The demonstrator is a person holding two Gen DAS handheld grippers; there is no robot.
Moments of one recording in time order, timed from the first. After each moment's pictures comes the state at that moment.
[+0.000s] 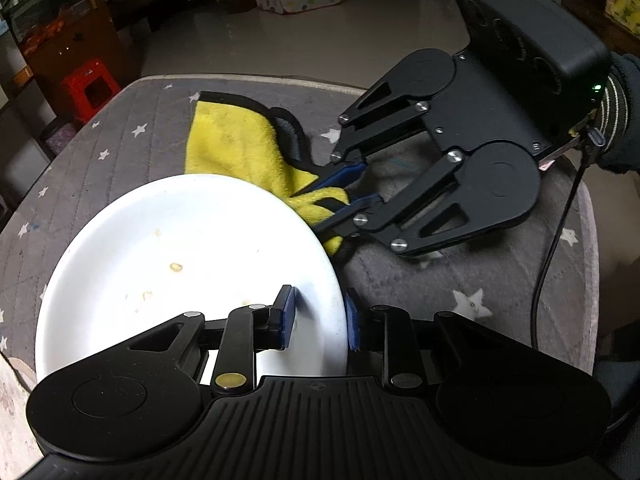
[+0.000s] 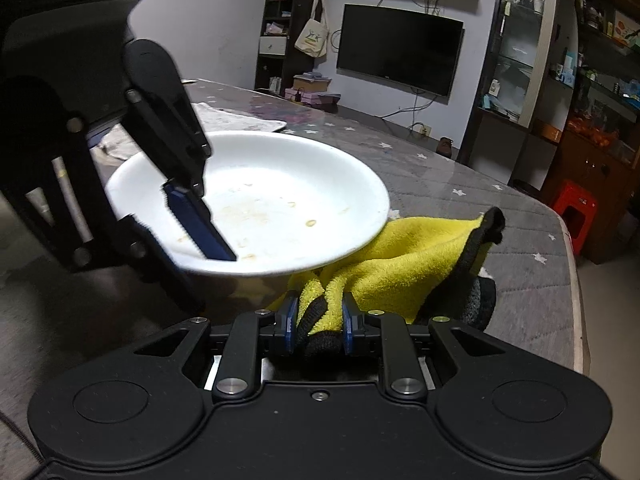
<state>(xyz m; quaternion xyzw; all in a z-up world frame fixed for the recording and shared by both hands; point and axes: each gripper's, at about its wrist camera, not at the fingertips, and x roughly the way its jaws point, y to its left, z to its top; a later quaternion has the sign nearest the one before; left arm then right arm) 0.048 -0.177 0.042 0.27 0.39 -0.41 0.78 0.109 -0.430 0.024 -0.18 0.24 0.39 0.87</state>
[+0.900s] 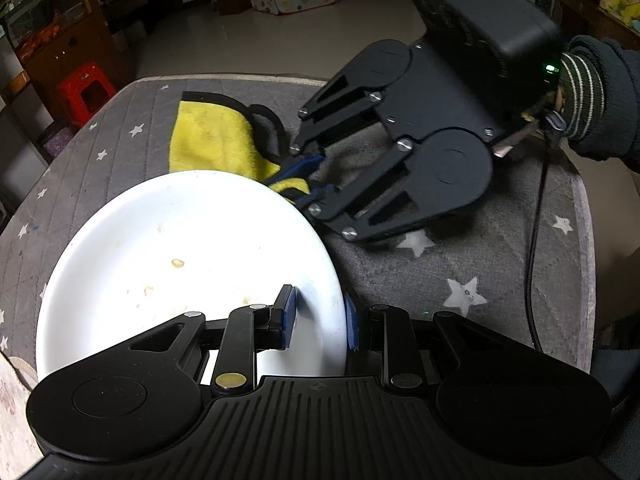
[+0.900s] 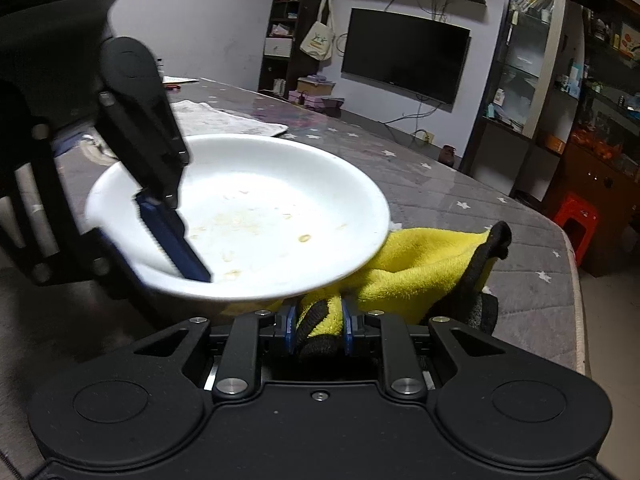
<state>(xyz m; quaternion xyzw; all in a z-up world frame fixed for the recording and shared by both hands) 0.050 -0.176 0.039 0.27 0.39 -0.42 0.78 0.130 -0.417 0.023 -0.19 0.23 0.38 0.88</state>
